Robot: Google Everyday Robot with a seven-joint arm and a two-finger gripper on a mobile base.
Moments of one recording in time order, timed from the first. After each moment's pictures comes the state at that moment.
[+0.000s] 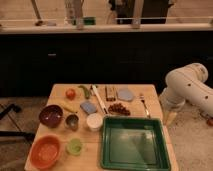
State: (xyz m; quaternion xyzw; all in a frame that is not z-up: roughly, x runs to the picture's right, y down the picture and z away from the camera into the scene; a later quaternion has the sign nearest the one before) arm 0.286 0.111 0.683 -0.28 0.02 0.02 0.96
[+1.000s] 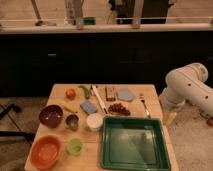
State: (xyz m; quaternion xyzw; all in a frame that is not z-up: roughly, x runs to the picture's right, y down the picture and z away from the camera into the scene) arm 0.286 0.111 0.683 -0.28 0.02 0.03 0.96
